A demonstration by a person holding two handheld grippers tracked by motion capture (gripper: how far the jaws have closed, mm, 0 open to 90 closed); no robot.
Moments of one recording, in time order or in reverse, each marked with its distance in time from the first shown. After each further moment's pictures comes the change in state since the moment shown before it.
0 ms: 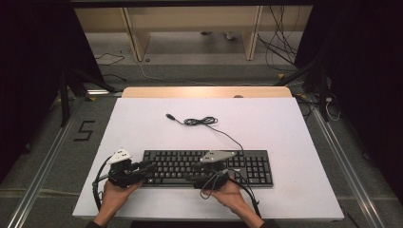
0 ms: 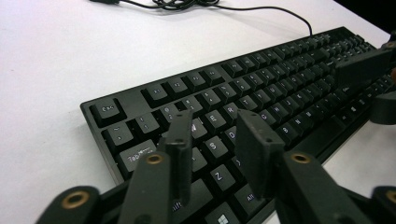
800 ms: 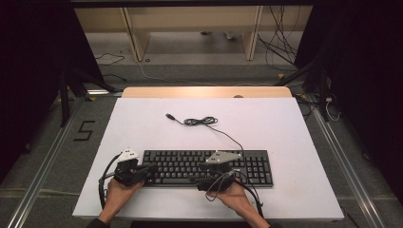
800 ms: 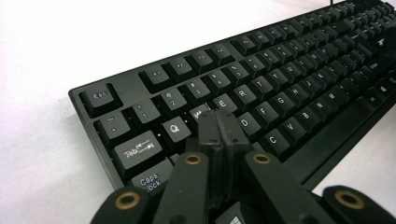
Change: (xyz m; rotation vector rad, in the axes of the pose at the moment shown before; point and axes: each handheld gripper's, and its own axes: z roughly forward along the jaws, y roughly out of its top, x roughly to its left) left arm 0.000 -0.001 0.016 0.091 0.026 0.025; right arm -0.002 -0.005 -0.014 -0.018 -0.022 0.012
